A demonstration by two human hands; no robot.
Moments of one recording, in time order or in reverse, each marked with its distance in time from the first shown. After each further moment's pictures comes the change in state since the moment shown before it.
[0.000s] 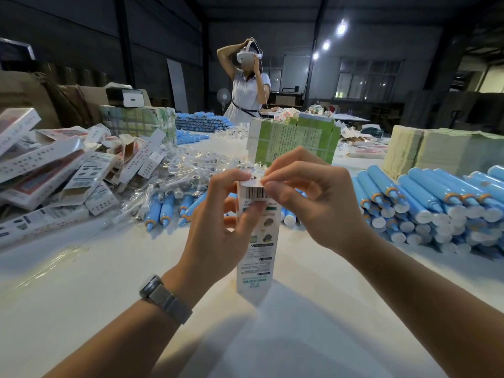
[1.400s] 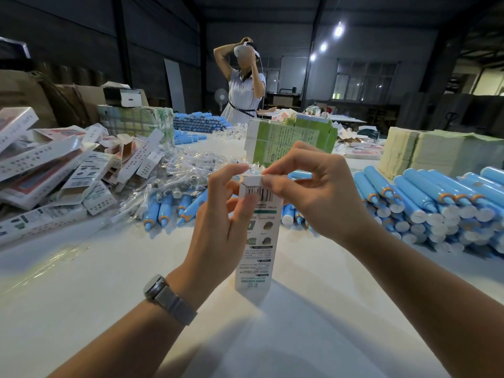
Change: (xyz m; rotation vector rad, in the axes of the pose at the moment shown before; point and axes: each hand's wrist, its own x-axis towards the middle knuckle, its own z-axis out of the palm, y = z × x) left_hand 0.000 0.002 0.003 -0.014 0.008 0.064; right_hand 0.010 -0.019 -0.003 -0.067 0.036 0.168
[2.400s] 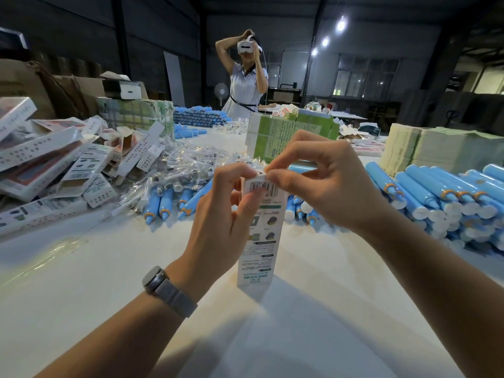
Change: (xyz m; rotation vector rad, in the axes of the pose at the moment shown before) left_hand 0.002 0.000 -0.004 0.100 -0.004 0.074; right_hand 0.006 -0.004 -0.011 -0.098 -0.154 -0.045
